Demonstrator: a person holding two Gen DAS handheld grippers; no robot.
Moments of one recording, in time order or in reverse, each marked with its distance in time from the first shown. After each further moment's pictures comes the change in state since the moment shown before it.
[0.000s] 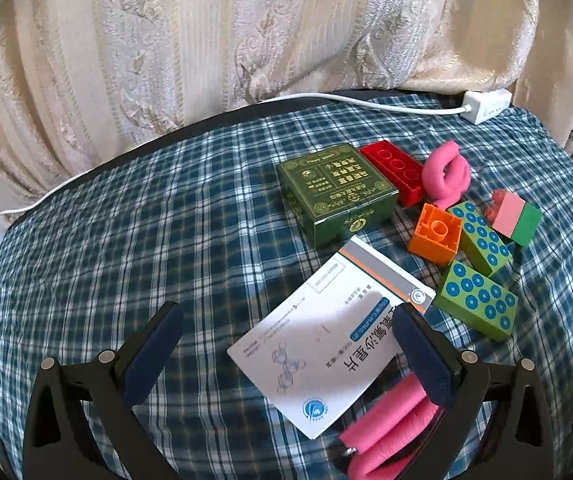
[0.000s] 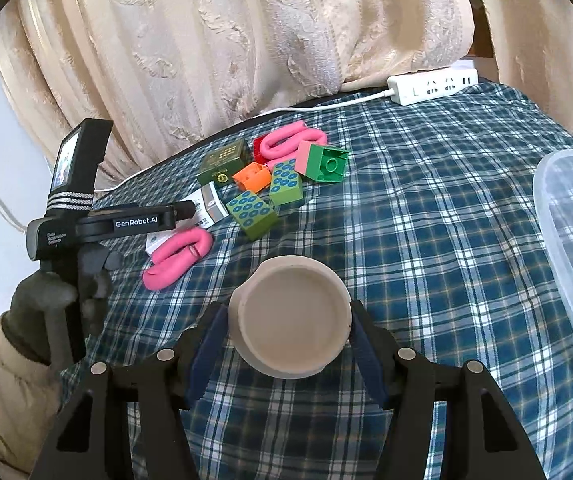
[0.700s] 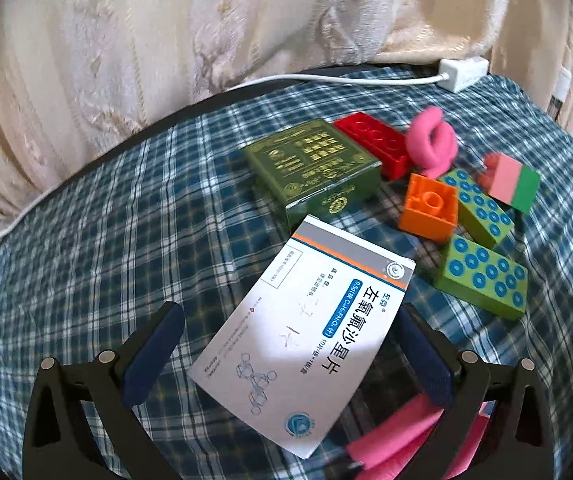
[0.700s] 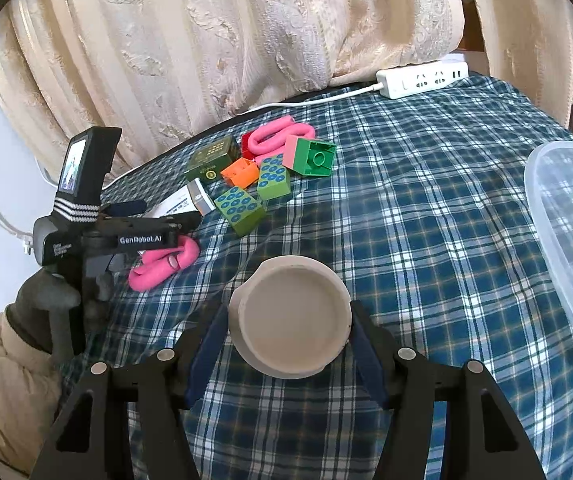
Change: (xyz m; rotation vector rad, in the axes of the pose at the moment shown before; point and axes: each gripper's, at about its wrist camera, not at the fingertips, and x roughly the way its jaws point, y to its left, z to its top) left arm 0.025 -0.003 -0.003 0.091 0.038 -0.065; right arm 0.001 -0.002 -0.002 0.016 0.016 -0.029
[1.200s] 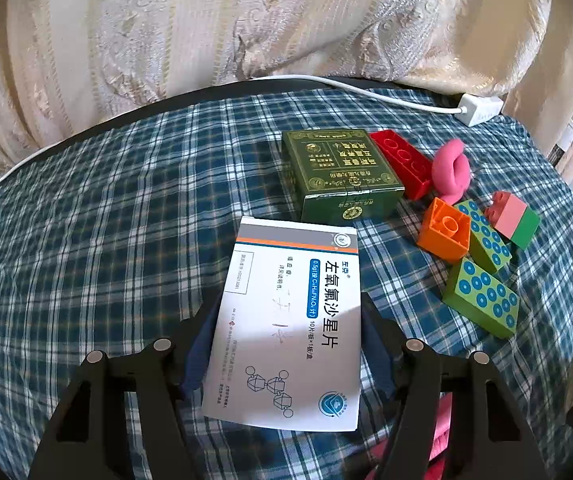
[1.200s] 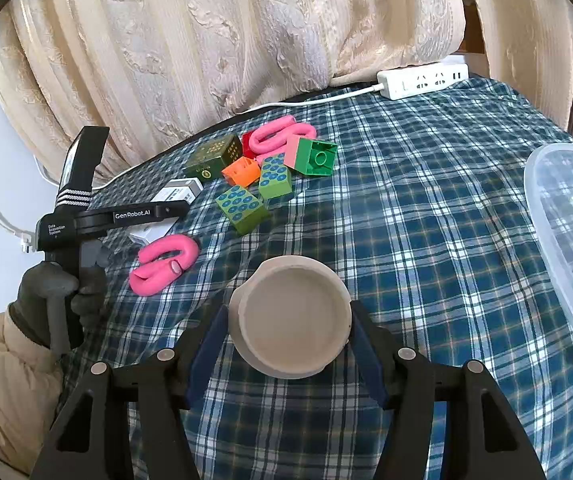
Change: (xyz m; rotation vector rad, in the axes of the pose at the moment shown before) left arm -0.002 0.028 -0.004 -0.148 -0.003 -0.081; right arm -0.001 0.001 -0.001 -0.008 -0.005 -0.004
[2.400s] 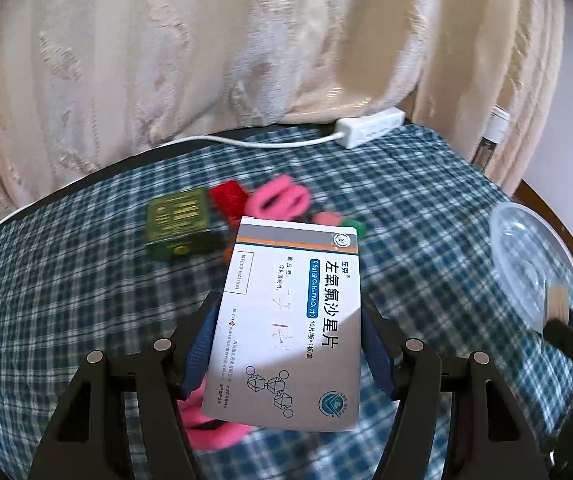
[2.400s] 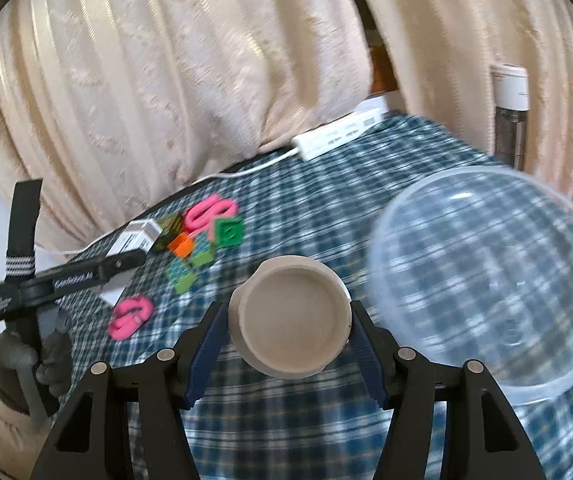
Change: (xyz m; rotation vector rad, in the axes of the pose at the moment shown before) left arm -0.079 -0.121 -0.004 0.129 -0.113 -0.101; right arm -0.087 -0.075 0.006 0.128 -0.199 -0.112
